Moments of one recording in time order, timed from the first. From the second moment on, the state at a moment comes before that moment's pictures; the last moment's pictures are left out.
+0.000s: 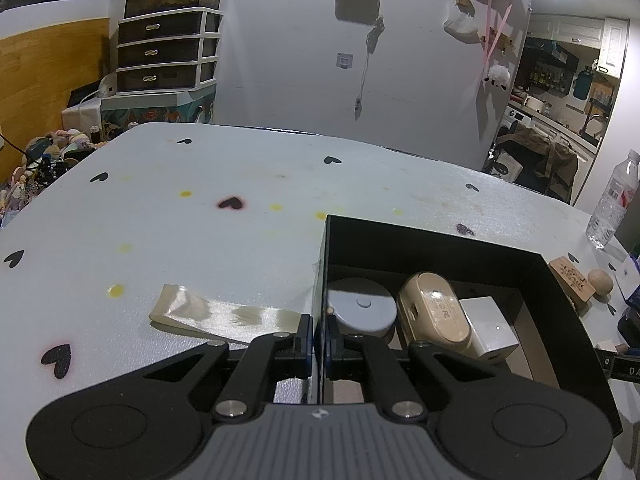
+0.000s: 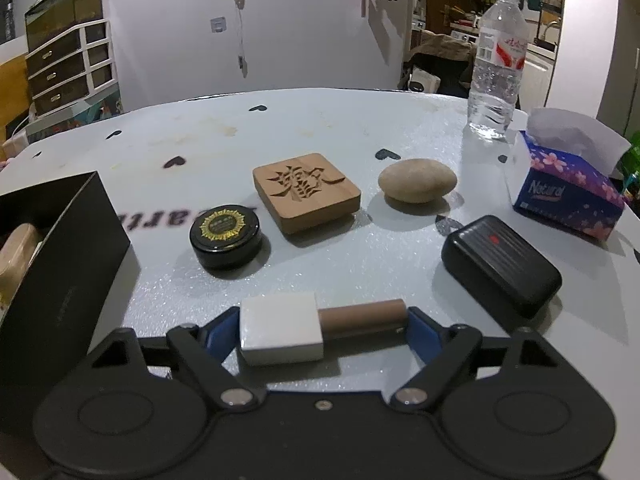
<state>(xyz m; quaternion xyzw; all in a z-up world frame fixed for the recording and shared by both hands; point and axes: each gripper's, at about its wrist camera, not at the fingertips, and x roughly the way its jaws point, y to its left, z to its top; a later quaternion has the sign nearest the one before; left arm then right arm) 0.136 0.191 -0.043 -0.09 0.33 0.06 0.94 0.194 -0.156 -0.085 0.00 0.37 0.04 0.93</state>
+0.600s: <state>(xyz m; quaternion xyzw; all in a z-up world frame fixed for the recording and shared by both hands) 0.137 0.194 -0.044 -0.09 0.34 0.06 0.94 0.173 -0.042 -0.009 -0.07 0.30 0.33 0.89</state>
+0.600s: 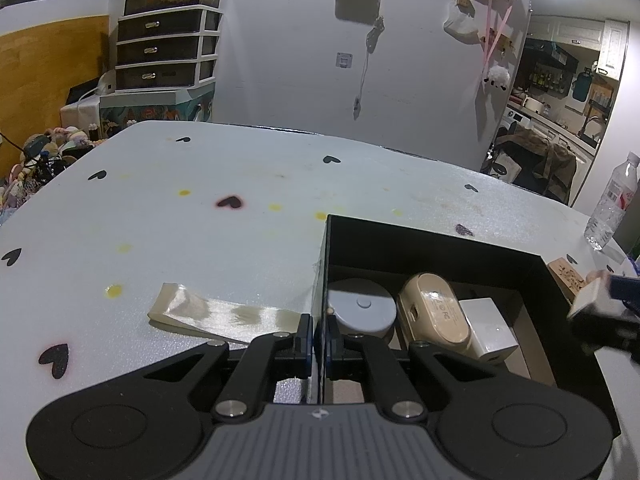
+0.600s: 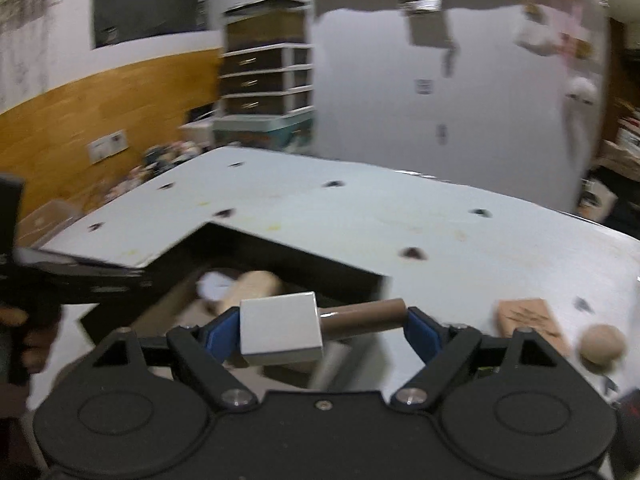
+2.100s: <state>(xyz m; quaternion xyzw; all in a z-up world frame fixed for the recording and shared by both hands) 0.137 0.200 -0.045 -0.10 0.33 0.05 0.94 0.182 0.041 -0.022 -0.47 0.41 0.40 0.68</state>
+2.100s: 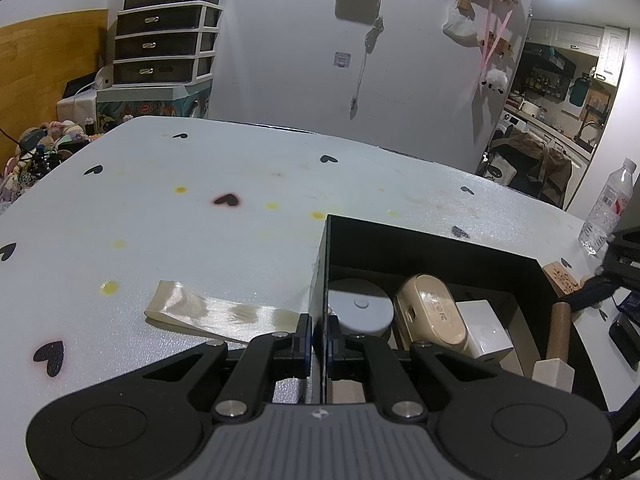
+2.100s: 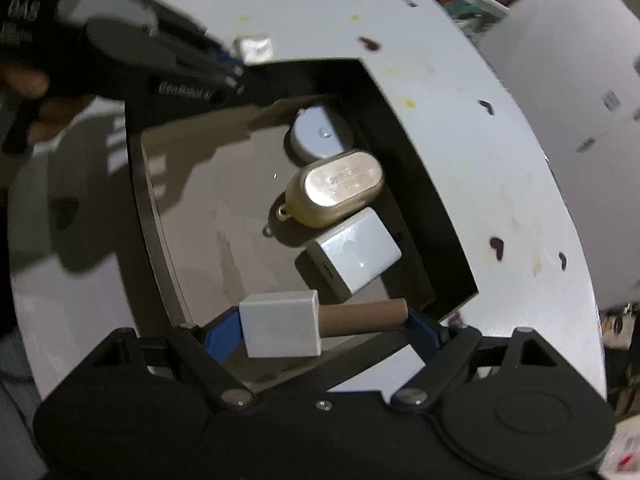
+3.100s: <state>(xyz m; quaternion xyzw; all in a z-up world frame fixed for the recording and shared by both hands) 0.138 0.202 -0.046 -0.11 0.34 0.05 0.93 0.182 0.031 0.007 -0.42 0.41 0.41 0.70</state>
